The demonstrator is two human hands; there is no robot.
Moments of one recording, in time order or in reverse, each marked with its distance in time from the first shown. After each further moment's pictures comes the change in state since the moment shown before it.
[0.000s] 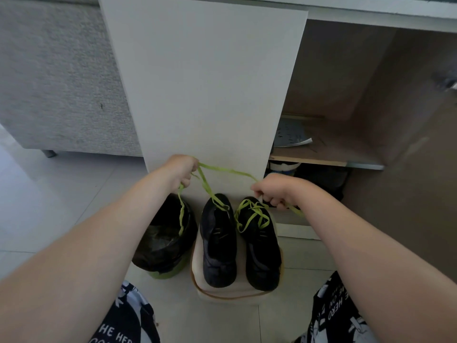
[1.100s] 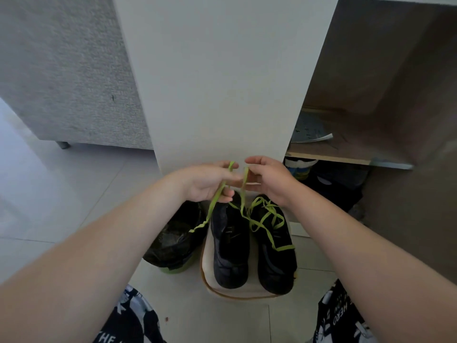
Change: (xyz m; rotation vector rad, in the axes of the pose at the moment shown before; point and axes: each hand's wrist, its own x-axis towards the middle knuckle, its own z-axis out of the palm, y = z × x) left_hand -0.033 -0.009 0.014 -0.040 -0.631 -0.037; right_hand 0.029 -0.024 0.038 0.815 0.000 -0.381
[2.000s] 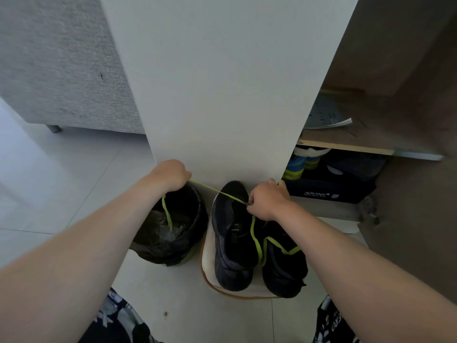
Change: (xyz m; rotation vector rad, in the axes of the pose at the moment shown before) left_hand 0.049 -0.047 -0.101 1.133 0.554 -0.142; right_hand 0.053 0.088 -0.016 -1.747 -0.090 -0.007
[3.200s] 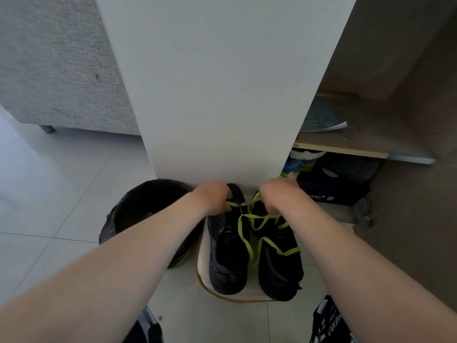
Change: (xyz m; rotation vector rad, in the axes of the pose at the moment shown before) left_hand -0.011 0.074 0.056 0.227 -0.180 0.404; right_hand -0.013 0.005 -0.049 -0.356 -0.257 0.105
